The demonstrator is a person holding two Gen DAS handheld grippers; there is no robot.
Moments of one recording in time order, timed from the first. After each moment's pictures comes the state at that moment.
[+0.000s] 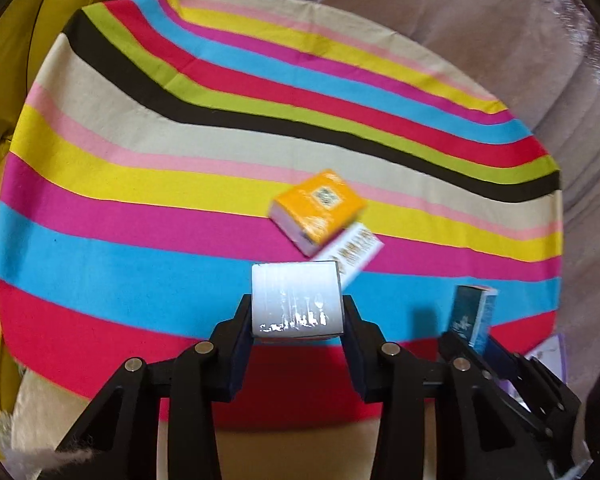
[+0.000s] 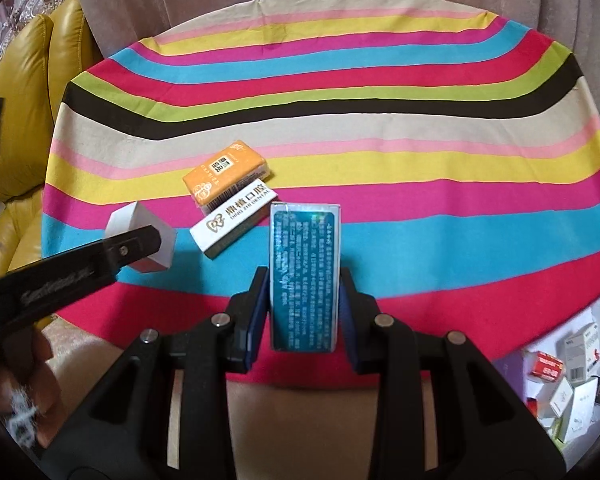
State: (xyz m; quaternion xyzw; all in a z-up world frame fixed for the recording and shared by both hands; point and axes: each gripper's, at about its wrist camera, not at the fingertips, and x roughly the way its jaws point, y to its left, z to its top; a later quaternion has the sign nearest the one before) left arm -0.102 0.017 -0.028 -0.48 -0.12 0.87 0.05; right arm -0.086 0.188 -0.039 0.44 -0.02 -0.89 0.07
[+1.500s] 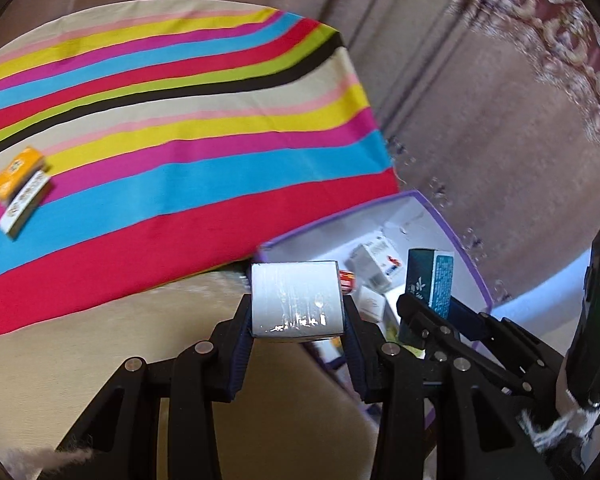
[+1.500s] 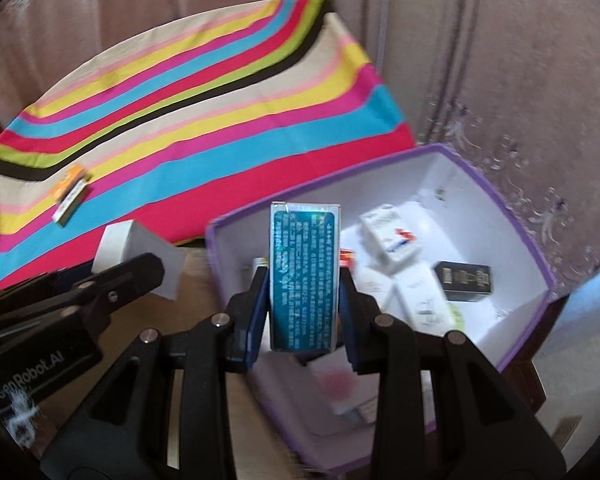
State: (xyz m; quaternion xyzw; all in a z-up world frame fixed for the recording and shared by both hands) left arm 0.007 0.245 -0.016 -0.49 -0.03 0.82 0.31; right arm 0.061 0.385 -0.018 0.43 -0.08 -0.88 -0.15
